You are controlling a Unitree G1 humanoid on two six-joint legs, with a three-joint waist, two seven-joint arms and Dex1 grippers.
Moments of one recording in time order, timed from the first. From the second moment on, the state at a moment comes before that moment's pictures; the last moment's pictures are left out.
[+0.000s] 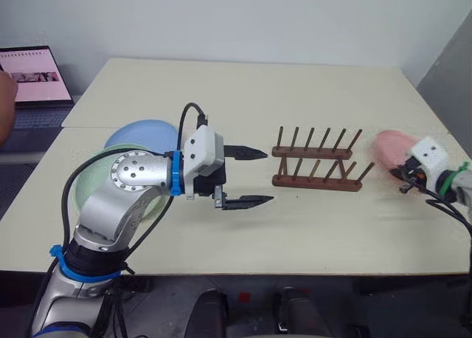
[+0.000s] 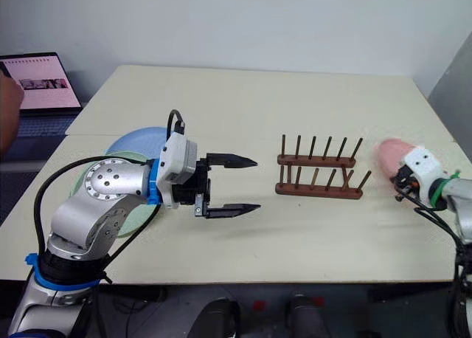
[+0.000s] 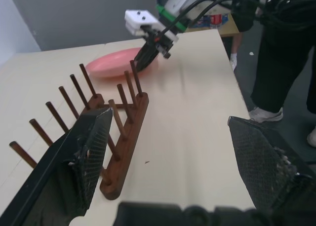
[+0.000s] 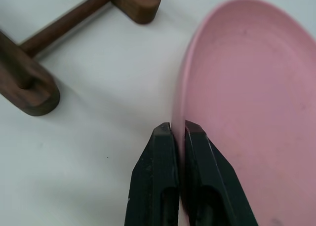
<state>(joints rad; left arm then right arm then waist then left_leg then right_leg) -0.53 0.66 -0.12 -0.41 -0.47 0.45 -1.06 -0.39 -0.92 -0.16 0.30 0.05 0.35 0.86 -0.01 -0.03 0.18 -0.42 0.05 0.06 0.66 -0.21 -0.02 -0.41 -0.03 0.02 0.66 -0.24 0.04</state>
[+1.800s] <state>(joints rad) -0.64 0.60 -0.12 -0.30 -0.55 0.48 -1.12 -0.49 -0.77 -0.54 -0.03 1.20 1.06 0.42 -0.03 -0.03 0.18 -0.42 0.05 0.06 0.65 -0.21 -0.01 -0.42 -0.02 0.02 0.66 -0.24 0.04</state>
